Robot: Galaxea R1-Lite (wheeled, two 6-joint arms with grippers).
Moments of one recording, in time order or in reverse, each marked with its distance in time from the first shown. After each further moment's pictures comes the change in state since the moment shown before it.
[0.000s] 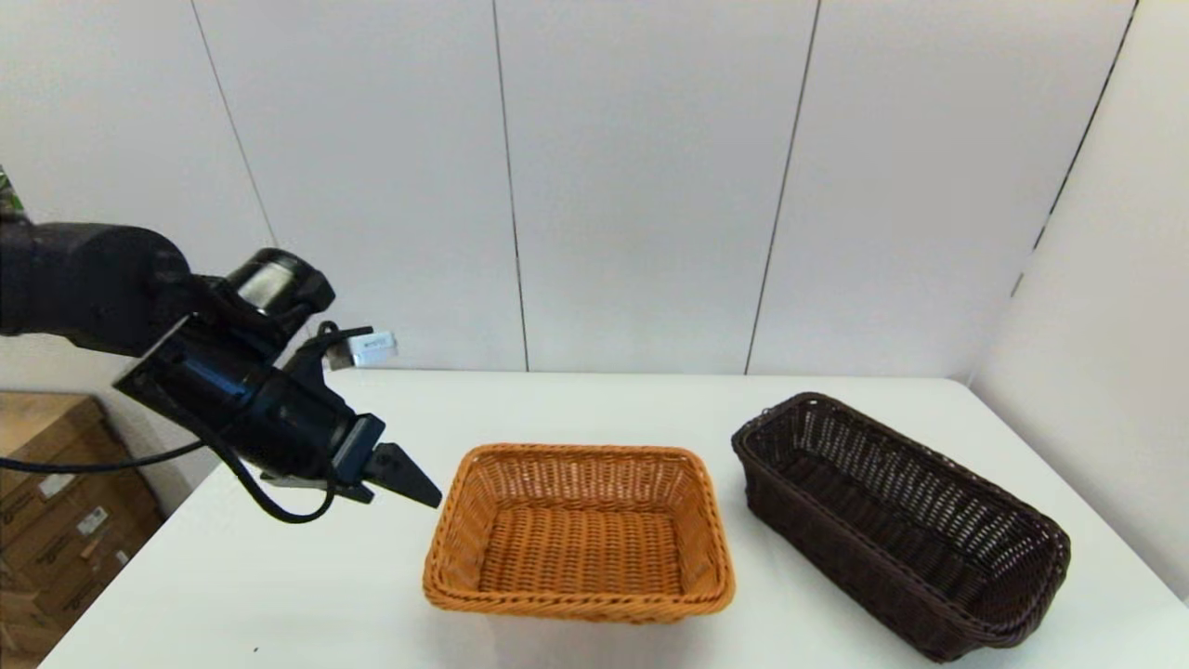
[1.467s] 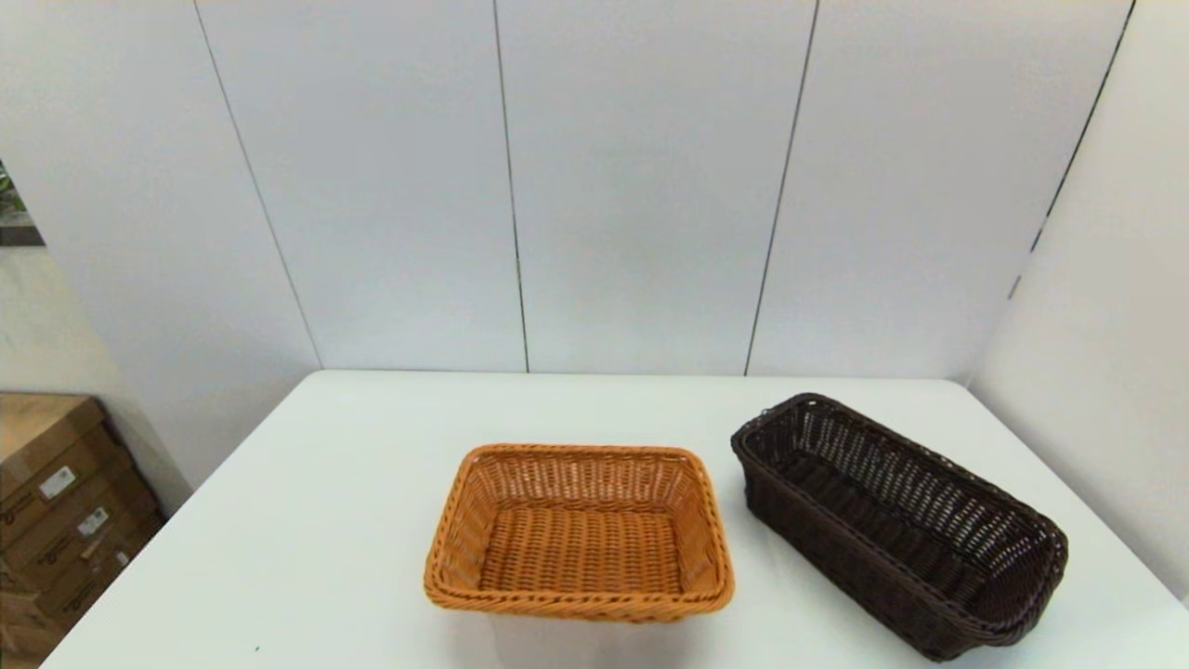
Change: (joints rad) left arm 0.196 -1.363 0.575 0.057 0.036 -0.021; right arm 0.000 0.000 0.001 0.000 0.000 0.000
